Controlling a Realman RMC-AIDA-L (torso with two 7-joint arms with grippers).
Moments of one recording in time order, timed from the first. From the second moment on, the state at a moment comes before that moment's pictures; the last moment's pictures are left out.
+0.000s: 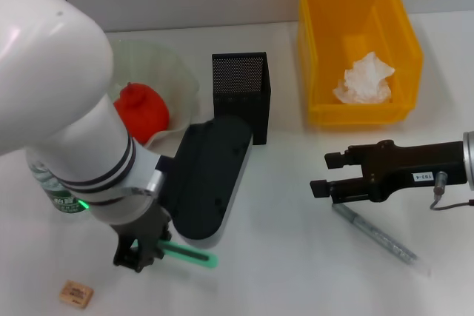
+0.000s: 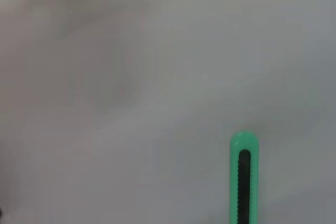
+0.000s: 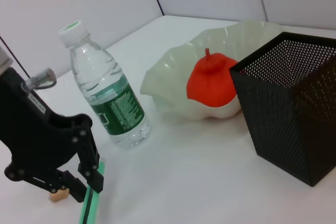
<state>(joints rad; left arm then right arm) -0.71 -2.08 1.93 1.46 2.64 1.68 -1.96 0.40 2.07 -0.93 -0.88 -2.00 -1.51 1.71</state>
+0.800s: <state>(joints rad) -0.68 -2.08 1.94 1.80 2.72 1.66 -1.98 0.38 2.06 -0.88 -0.86 -2.00 -1.52 1.67</state>
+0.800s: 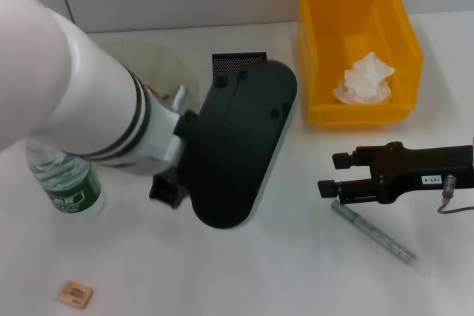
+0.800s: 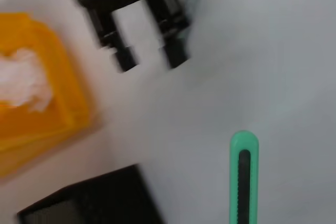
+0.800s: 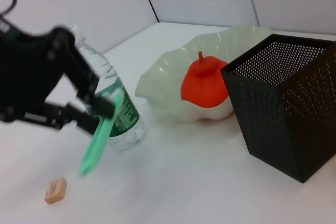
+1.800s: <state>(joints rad) -0.41 -2.07 1.96 1.96 2.89 1.11 -1.71 0.38 2.07 -0.87 -0.85 -2.00 -1.51 1.67</state>
